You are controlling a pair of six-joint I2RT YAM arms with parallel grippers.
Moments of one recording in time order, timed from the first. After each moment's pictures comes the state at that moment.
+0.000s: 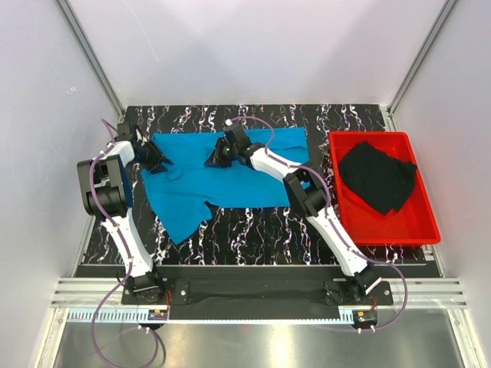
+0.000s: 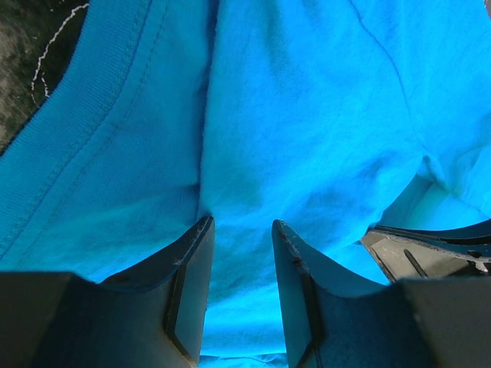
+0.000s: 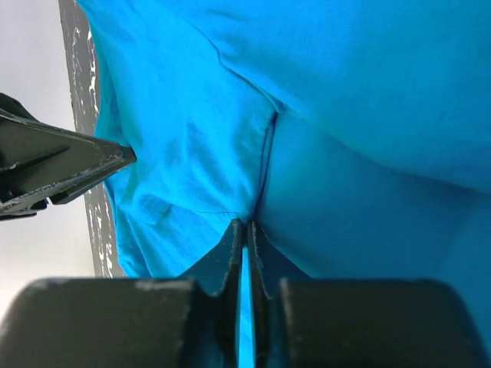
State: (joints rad) left arm 0.24 2.07 1.43 -0.46 0.40 -0.55; right arm 0.67 2.69 2.24 -0.15 -0.36 0.87
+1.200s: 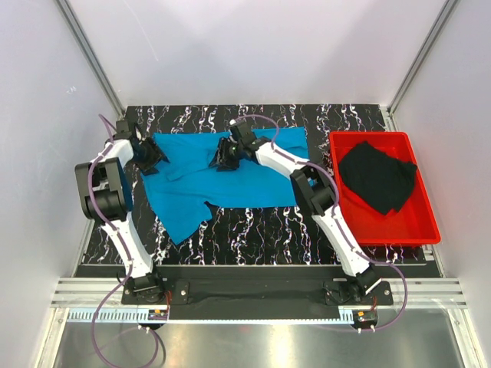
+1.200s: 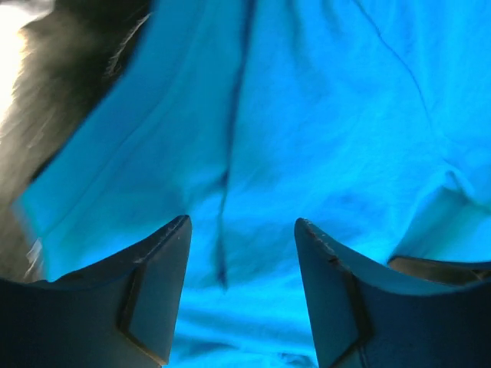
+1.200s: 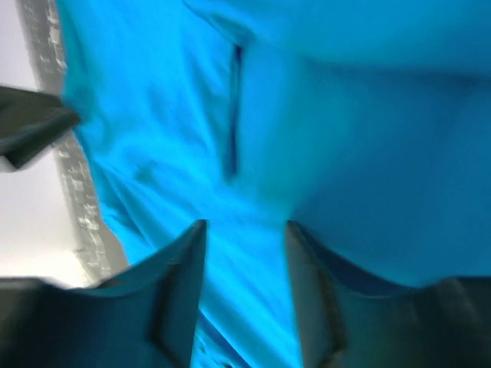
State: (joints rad) left arm 0.23 2.02 1.44 -0.51 0.29 -0.51; right arm 0.65 2.60 2.19 -0.32 -0.40 0.82
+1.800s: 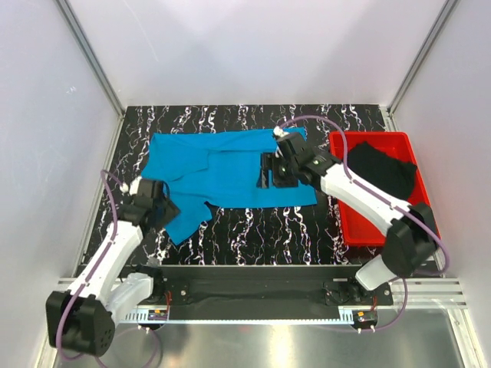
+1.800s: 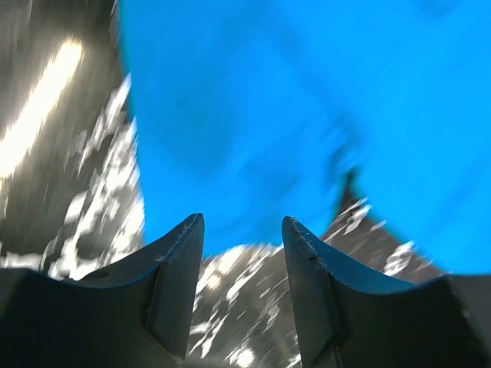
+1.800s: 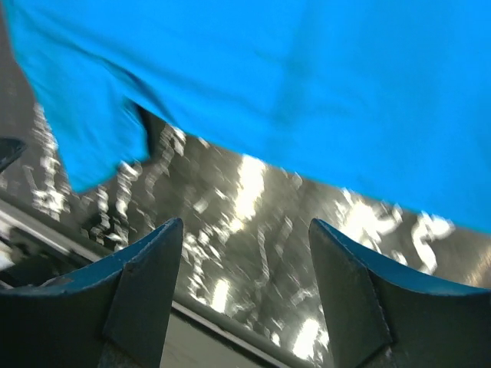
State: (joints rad) left arm -0.12 0.97 0.68 -0.67 -0.13 -0.84; right arm 0.65 1.58 1.32 -0.56 -0.09 0.52
